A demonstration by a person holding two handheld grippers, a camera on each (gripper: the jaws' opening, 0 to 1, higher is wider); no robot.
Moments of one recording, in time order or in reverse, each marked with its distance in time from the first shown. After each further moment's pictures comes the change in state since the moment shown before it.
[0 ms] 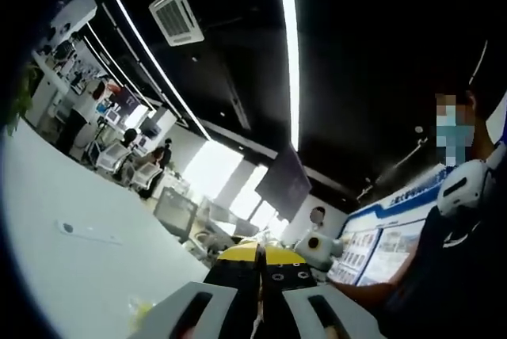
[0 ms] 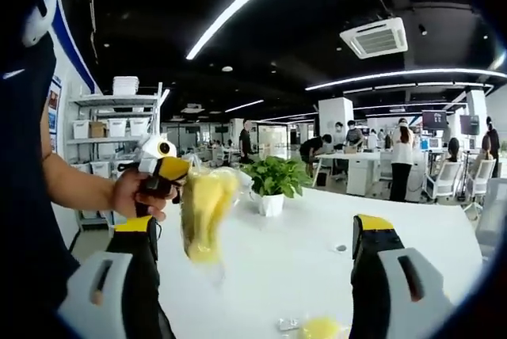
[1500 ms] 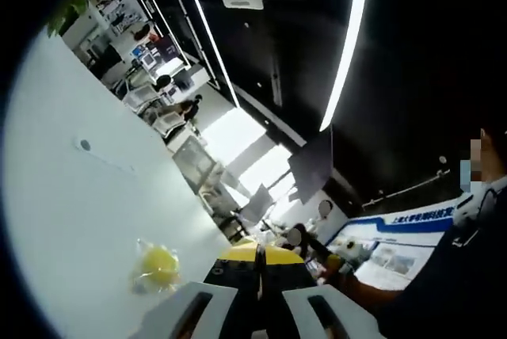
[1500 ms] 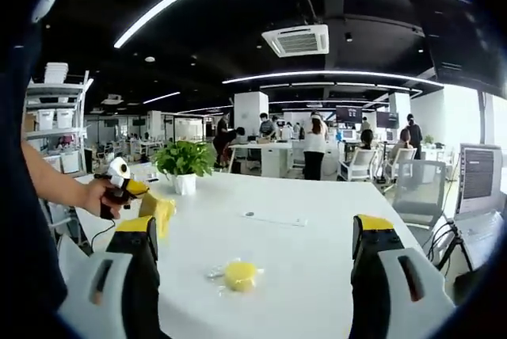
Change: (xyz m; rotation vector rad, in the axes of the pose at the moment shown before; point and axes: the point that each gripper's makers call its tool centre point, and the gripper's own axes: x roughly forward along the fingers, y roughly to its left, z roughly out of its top) left arm -0.023 0.113 -0.098 -0.274 0.129 0.086; right arm -0.151 -0.073 -0.050 0.021 0.041 -0.455
